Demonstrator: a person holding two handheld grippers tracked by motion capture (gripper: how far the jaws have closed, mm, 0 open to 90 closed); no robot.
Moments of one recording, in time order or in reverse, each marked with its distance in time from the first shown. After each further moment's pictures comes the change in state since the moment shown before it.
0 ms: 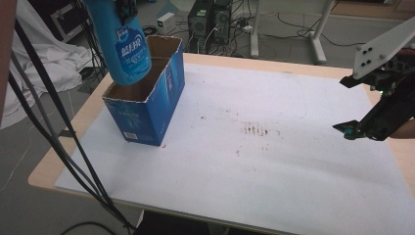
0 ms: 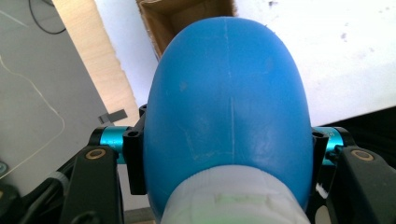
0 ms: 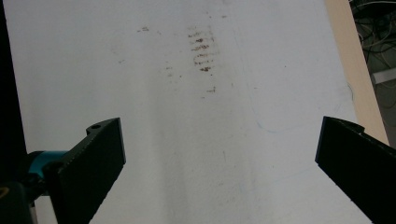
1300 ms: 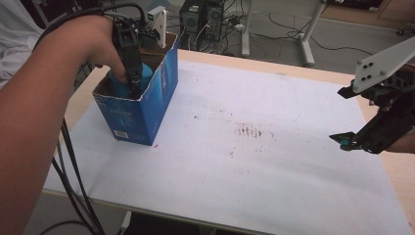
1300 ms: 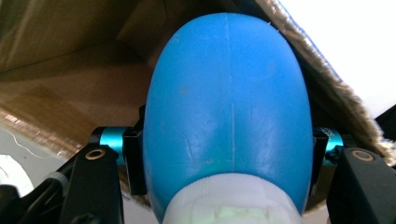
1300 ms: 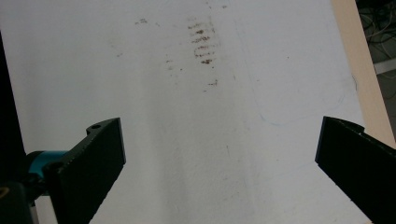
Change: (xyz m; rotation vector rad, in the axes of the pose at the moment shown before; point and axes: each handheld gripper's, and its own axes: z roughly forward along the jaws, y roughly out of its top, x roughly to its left) left arm -0.003 0.011 0.164 0.071 -0.033 0.545; right arm 0.006 -0.003 0.006 0.026 -0.009 0.020
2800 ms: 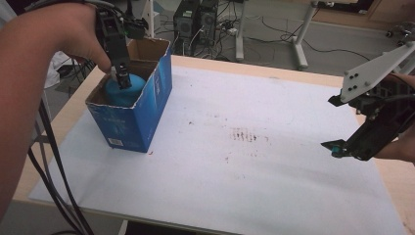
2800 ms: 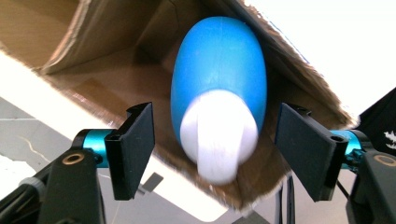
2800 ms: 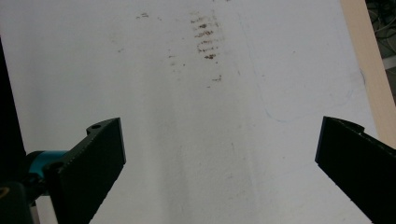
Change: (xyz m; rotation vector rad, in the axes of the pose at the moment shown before) left arm 0.003 -0.007 -0.046 -0.032 0.031 0.017; right arm 0.002 -0.006 0.007 0.007 0.008 0.010
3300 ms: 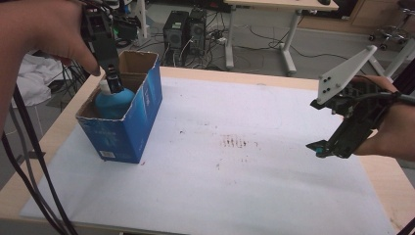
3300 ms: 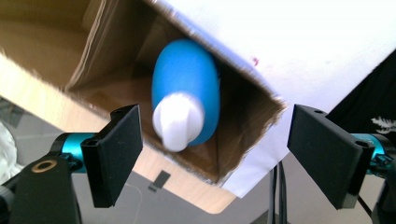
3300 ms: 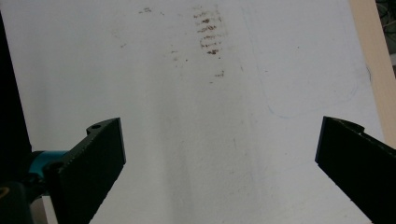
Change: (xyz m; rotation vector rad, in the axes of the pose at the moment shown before) left arm -0.032 0.010 -0.039 -0.031 0.017 0.119; right arm -0.004 0.002 -0.001 0.023 0.021 -0.003
